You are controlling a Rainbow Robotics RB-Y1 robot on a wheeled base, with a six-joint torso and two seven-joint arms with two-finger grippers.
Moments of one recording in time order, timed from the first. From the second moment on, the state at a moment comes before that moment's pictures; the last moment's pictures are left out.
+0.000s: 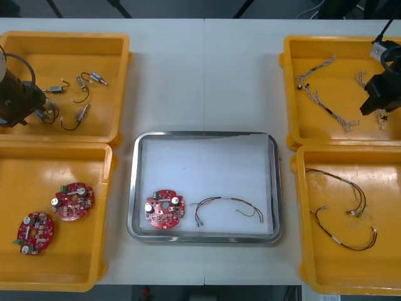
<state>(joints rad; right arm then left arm) -0.88 -0.97 0.28 -1.31 -1.02 1.72 1.49 -0.93 1.00 -0.70 -0.94 1.06 1.10 -0.59</state>
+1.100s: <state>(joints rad) -1.08 -0.92 0.39 -0.73 -0.94 1.18 1.81 -0.93 1.00 -0.76 -0.94 1.11 1.04 -0.65</state>
